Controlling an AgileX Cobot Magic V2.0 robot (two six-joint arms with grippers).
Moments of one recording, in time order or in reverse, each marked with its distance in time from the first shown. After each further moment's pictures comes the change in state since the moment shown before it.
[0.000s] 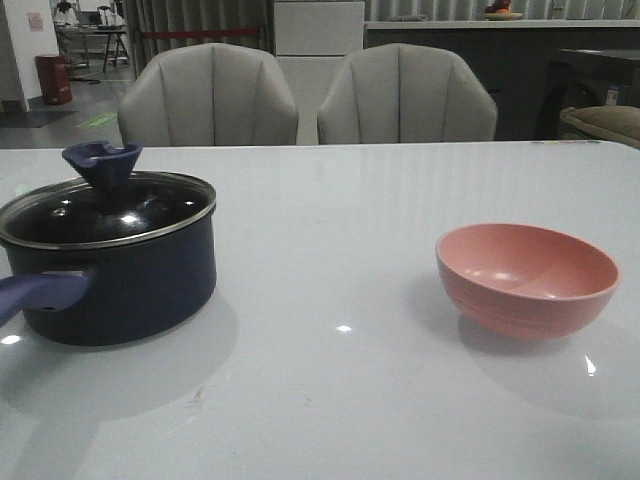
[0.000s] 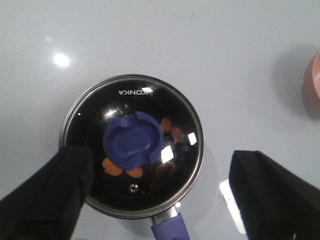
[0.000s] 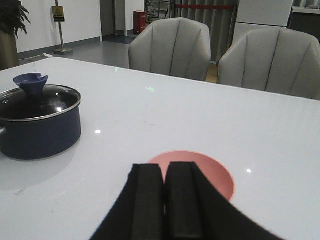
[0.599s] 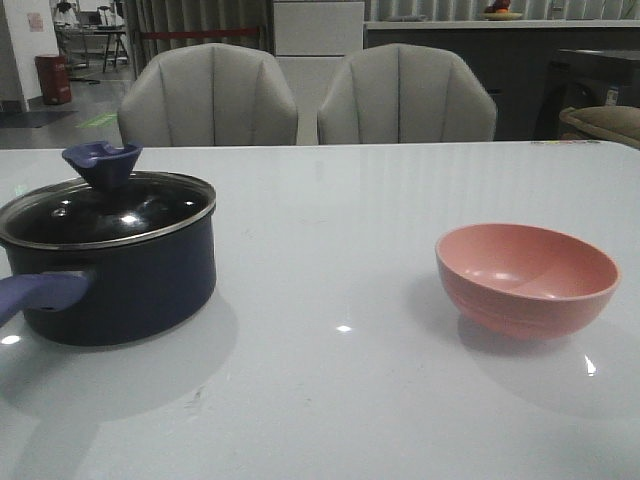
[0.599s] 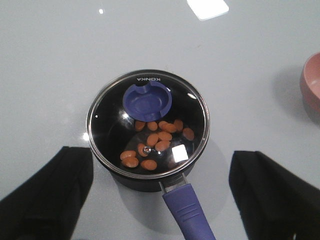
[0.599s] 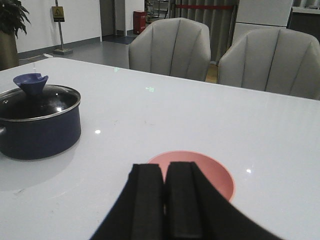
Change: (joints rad) left arm 0.000 -0.612 0.662 0.014 -0.416 0.028; right arm 0.000 0.000 0.000 0.000 0.000 0.000
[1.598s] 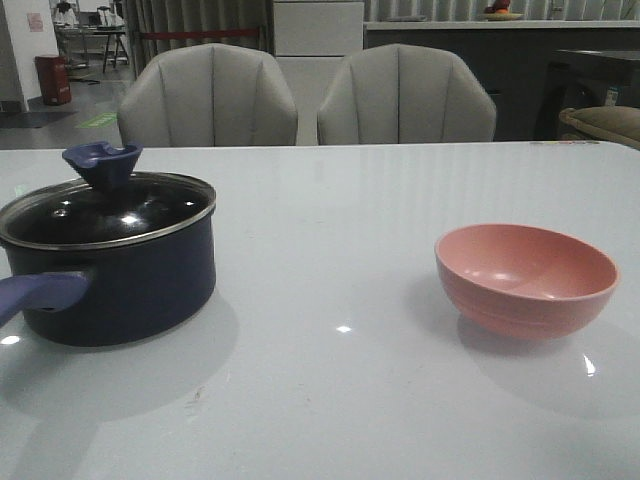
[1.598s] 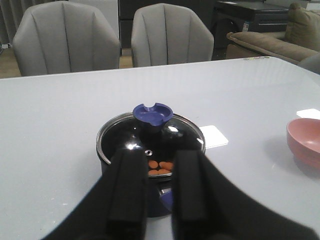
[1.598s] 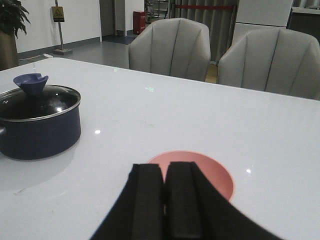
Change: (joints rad) left arm 0.000 -0.753 0.649 -0.088 -0.377 0.003; right arm 0.000 0.000 0.000 0.000 0.000 0.000
